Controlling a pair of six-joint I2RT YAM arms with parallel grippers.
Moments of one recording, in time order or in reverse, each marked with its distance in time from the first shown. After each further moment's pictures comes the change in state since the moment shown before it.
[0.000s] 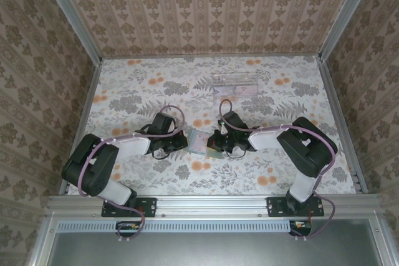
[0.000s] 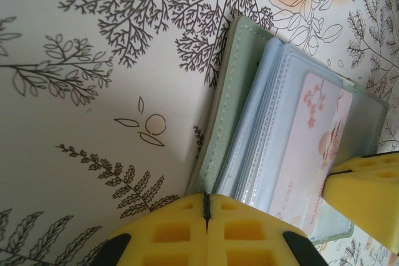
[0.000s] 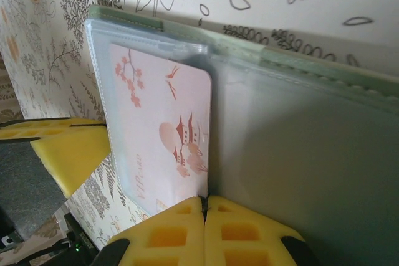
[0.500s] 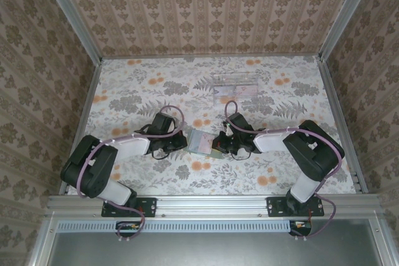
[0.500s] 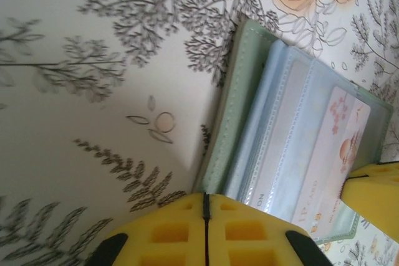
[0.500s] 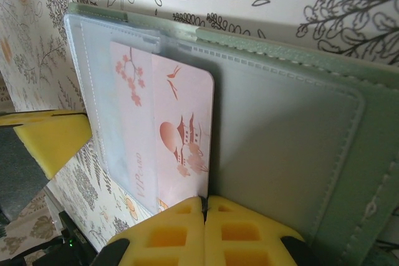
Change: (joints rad) left arm -0.005 -0.031 0.000 -0.031 -0.028 0.000; right arm -0.024 -0.060 -0.065 -0.009 -0.001 -0.013
